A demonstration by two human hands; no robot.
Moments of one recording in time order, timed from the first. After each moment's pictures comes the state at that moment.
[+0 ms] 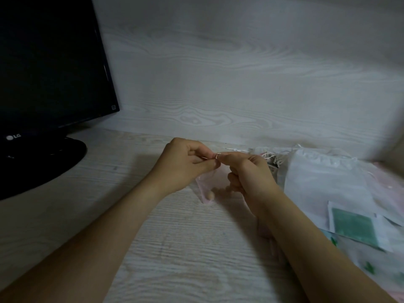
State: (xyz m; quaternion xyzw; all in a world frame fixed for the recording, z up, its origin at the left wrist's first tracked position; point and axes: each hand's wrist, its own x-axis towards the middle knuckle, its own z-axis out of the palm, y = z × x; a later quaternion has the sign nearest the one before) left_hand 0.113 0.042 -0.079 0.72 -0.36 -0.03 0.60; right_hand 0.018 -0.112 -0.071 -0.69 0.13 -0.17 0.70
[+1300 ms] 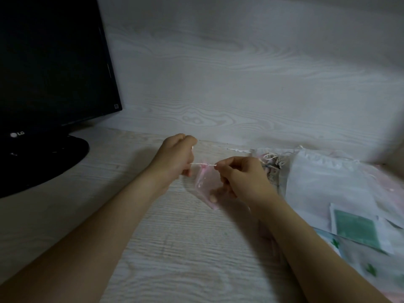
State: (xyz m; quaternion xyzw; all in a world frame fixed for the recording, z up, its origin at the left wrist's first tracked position) left_hand 0.126 0.043 -0.071 0.69 -0.18 -0.12 0.69; right_hand 0.026 -0.109 -0.084 -0.77 0.13 -0.20 0.59
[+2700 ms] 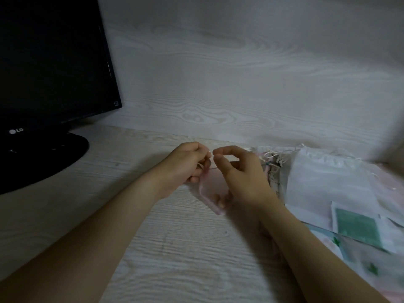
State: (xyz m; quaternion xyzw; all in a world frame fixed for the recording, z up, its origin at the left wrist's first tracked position) left_hand 0.112 0.038 -0.075 0.70 -0.24 -0.22 0.64; right_hand 0.026 -0.109 -0.087 -0.83 0.07 -0.26 0.48
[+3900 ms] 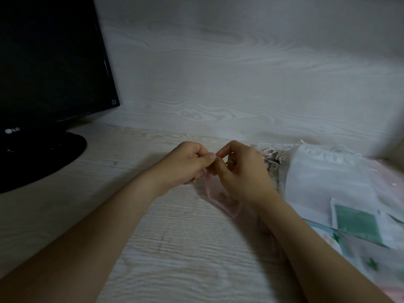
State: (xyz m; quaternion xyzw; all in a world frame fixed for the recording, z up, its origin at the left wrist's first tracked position) left_hand 0.101 0.042 -0.070 0.76 -0.31 -0.18 0.55; right_hand 0.023 -0.112 -0.085 -0.89 0.02 -0.31 0.34
